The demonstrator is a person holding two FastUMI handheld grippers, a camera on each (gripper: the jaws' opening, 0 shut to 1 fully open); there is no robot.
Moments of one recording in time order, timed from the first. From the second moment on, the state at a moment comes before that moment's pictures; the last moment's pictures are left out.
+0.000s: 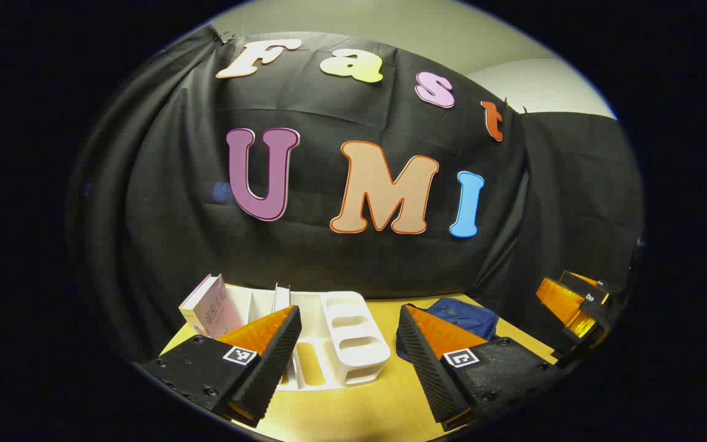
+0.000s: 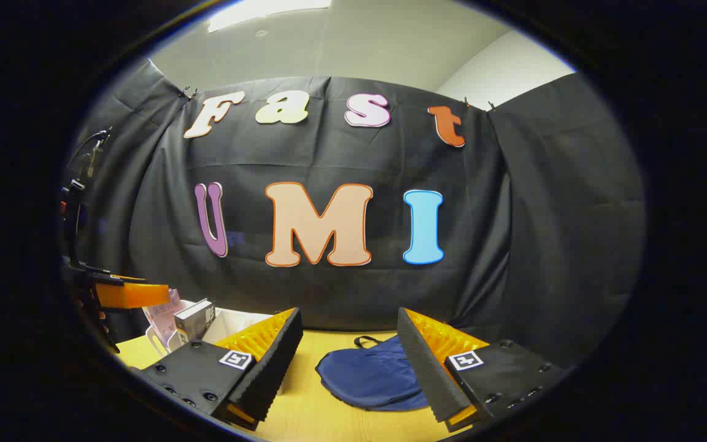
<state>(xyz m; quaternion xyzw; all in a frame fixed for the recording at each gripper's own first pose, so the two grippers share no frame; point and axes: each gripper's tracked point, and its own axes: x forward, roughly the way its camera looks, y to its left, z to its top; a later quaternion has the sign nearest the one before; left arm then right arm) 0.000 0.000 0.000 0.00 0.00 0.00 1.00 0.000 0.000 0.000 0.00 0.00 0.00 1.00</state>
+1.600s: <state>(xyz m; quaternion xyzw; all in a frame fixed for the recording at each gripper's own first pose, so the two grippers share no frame) 0.024 -0.009 -0.014 0.01 0.02 0.06 1.00 0.049 -0.091 -0.079 -0.11 0.07 -0.02 0.99</state>
